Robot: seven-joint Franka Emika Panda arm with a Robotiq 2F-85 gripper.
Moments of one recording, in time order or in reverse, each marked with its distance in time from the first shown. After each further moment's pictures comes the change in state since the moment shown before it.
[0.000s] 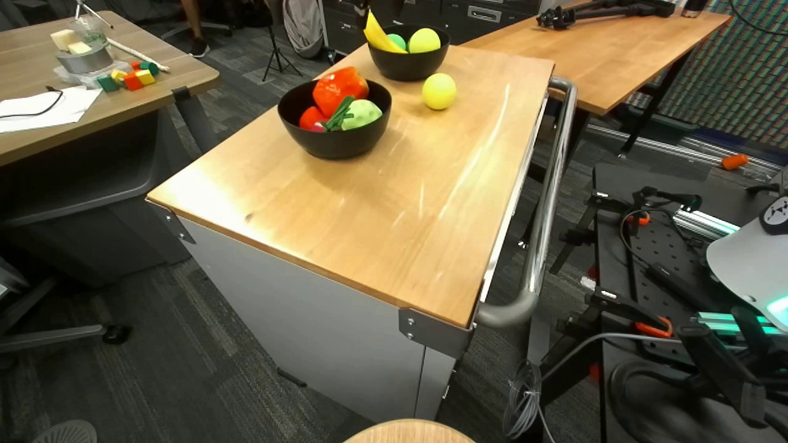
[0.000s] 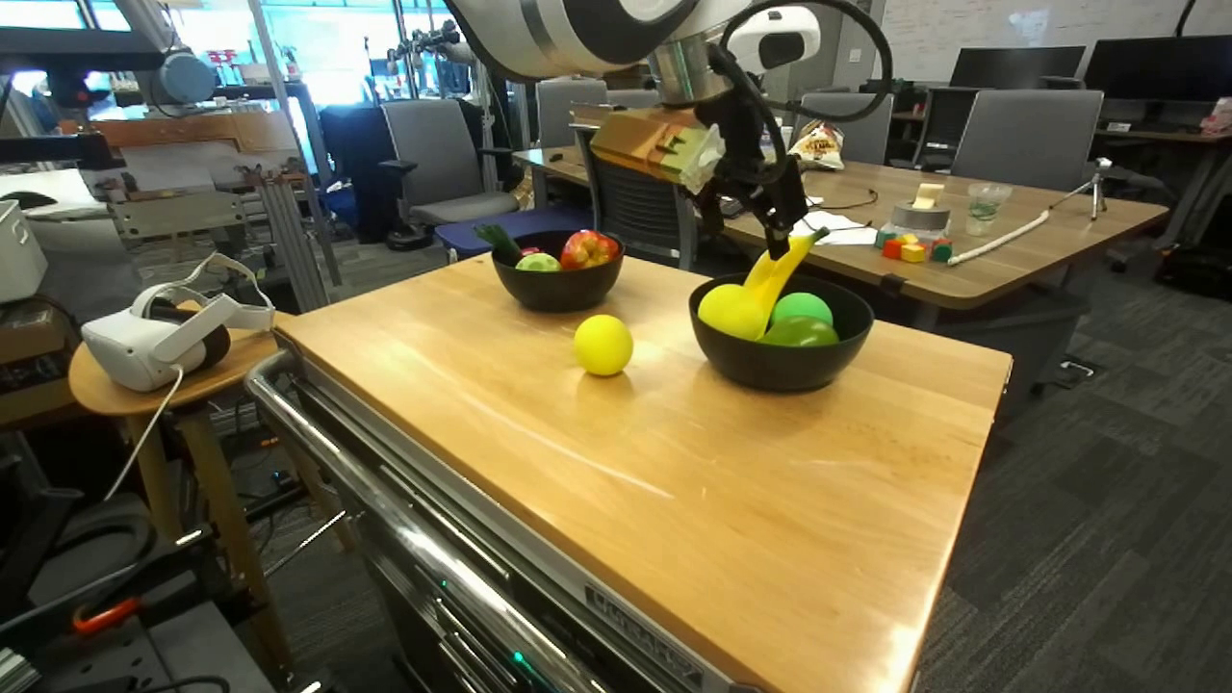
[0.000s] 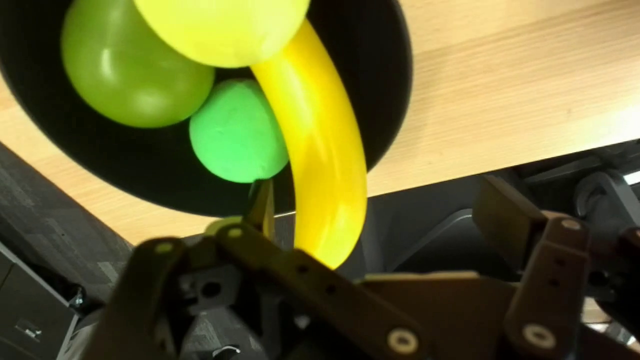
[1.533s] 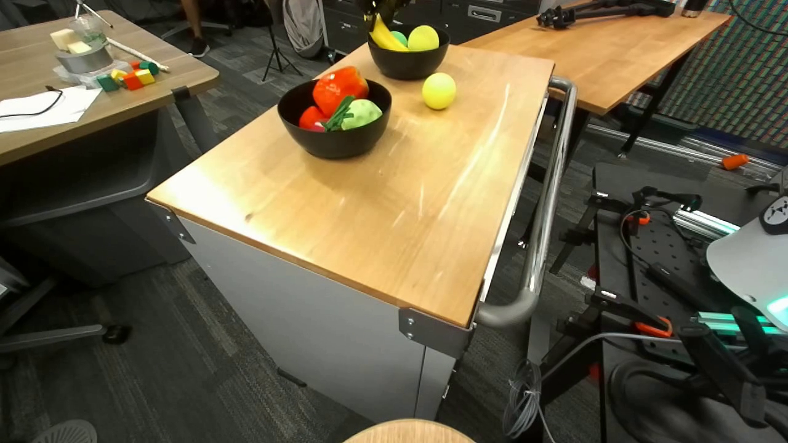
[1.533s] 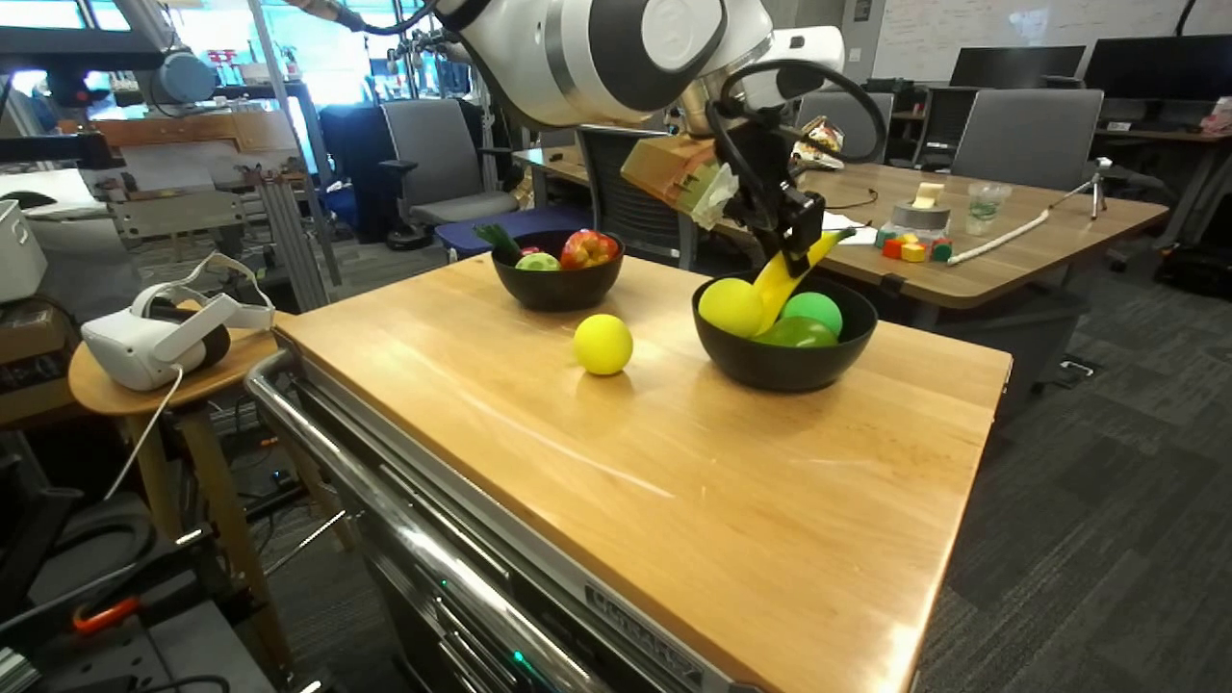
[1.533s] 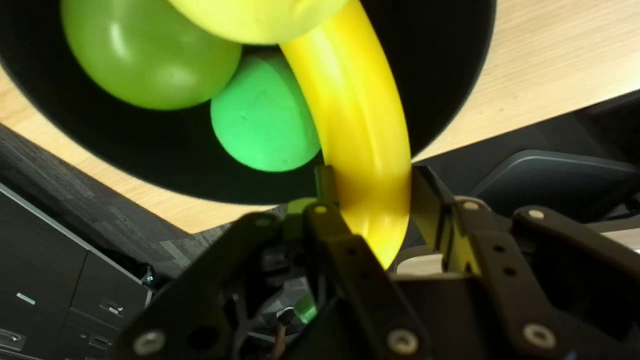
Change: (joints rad) arm 0.055 0.064 -0.099 0.012 -0.037 0.140 0.185
